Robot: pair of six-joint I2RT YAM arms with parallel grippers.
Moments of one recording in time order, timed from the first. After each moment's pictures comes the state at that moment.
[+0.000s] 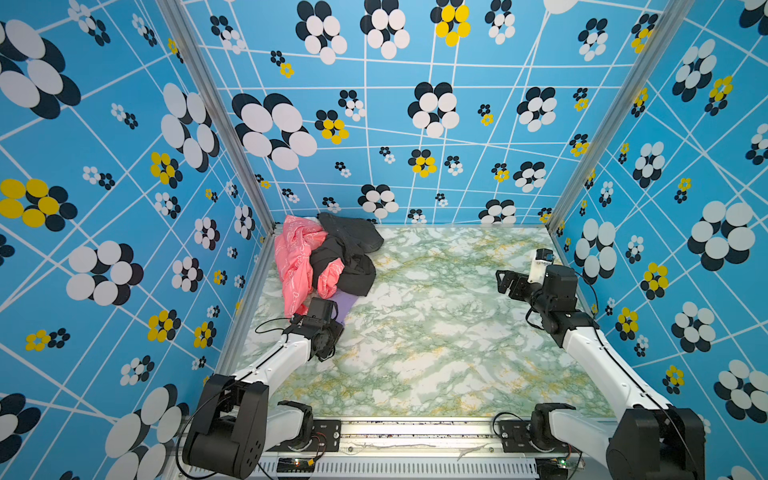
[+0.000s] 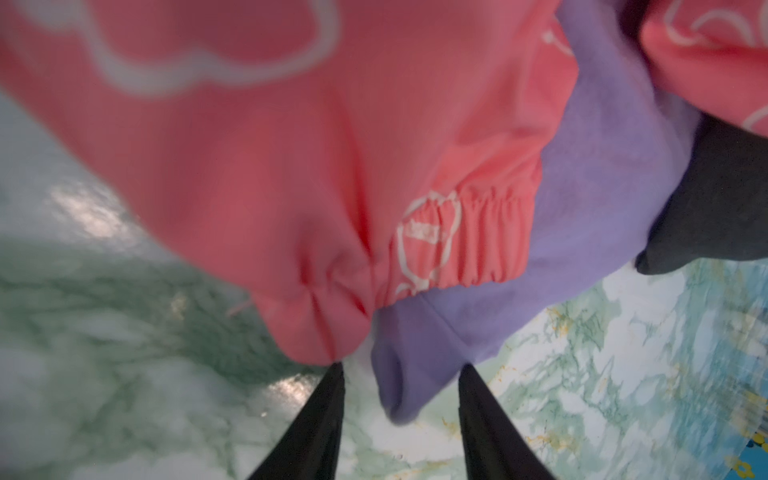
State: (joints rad) left arm -0.20 1.25 0.51 -0.34 0.00 -1.28; right arm 0.02 1.13 0.71 -0.06 -0.15 0.27
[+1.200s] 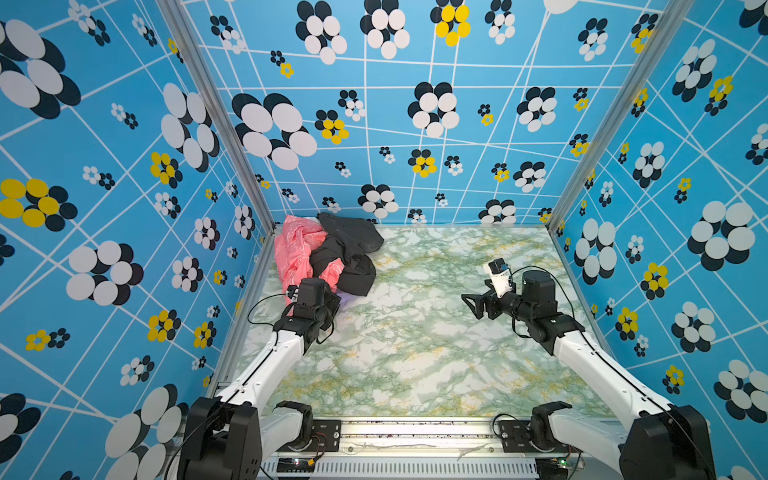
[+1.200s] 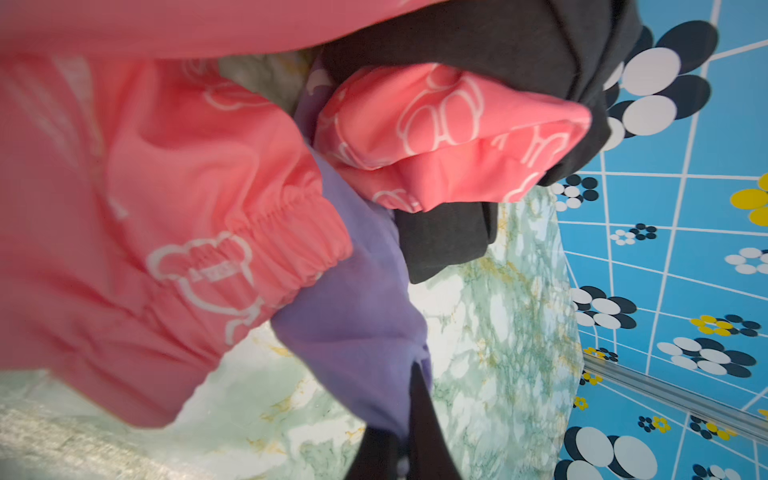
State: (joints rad) left arm -0.17 1.13 0.67 -0.23 0.01 -1.21; right arm 0.22 1.11 0.68 -0.09 -0.40 -0.12
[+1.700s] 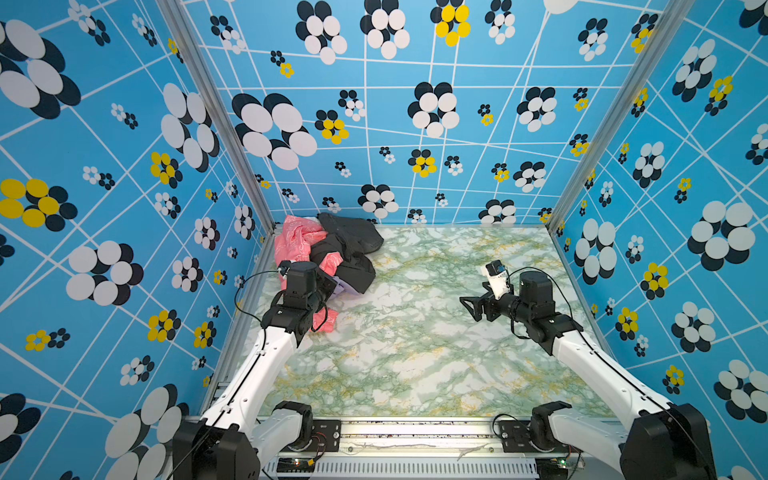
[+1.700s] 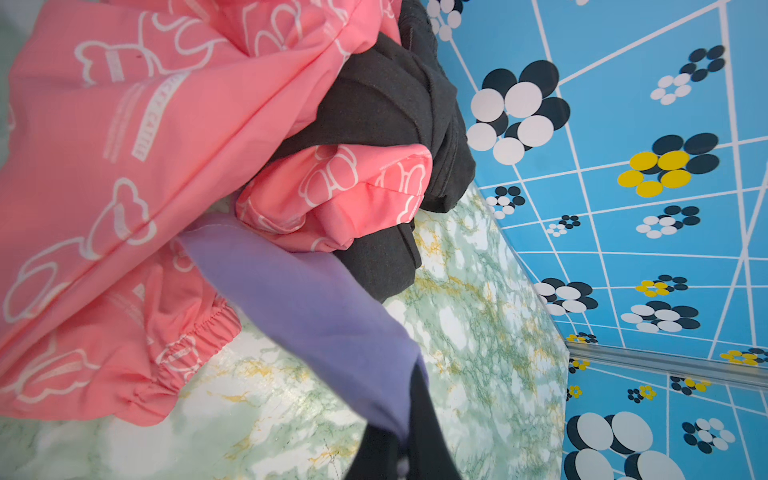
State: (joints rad) left arm -0.16 1.08 0.85 -0.32 -0.02 -1.02; right arm 0.24 1.12 0.68 -0.11 -0.40 -0.12
